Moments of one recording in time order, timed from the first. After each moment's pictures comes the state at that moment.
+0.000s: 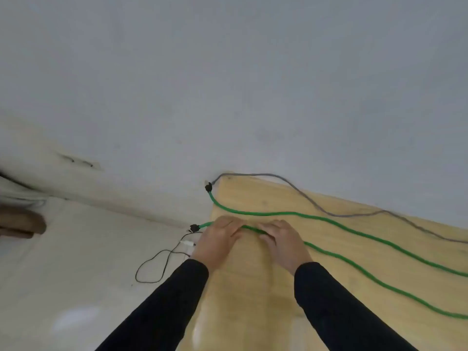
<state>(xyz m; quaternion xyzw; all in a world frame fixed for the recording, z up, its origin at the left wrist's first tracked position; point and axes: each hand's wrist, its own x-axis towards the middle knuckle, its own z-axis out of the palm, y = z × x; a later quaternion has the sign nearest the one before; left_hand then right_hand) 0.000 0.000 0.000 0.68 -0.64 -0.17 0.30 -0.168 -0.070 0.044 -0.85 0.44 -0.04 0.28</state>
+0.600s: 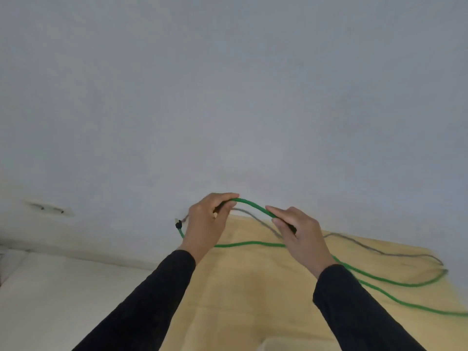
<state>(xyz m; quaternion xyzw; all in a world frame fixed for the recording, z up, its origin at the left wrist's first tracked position) -0.028 -0.050 0.163 0.64 -0.50 -0.21 0.54 -0.224 -0.101 0.181 -0.82 0.41 -0.31 0.26</state>
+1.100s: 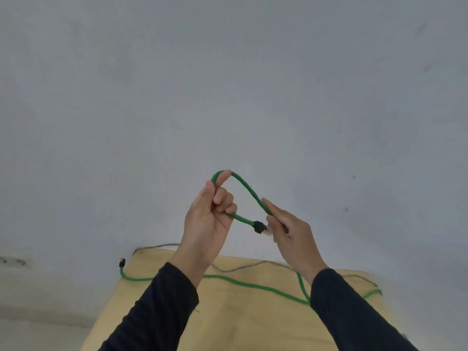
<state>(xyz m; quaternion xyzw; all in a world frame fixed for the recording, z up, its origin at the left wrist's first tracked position) -0.242 -0.065 0.312 0.21 -0.28 -0.55 0.76 -0.402 -0.125 0.269 -0.79 0.36 -0.42 0.27</state>
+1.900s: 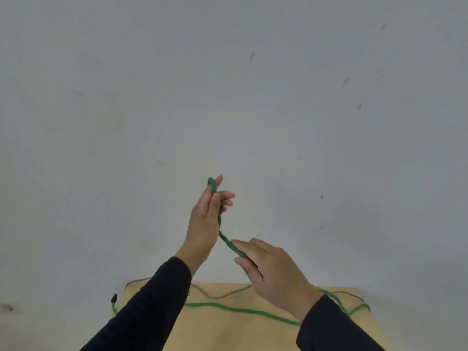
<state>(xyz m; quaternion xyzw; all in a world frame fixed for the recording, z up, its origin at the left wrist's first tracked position) -0.268 -0.077 0.347 0.45 -0.51 -0.28 0.68 -0.424 -0.068 0.318 -0.90 0.26 -0.33 0.09</state>
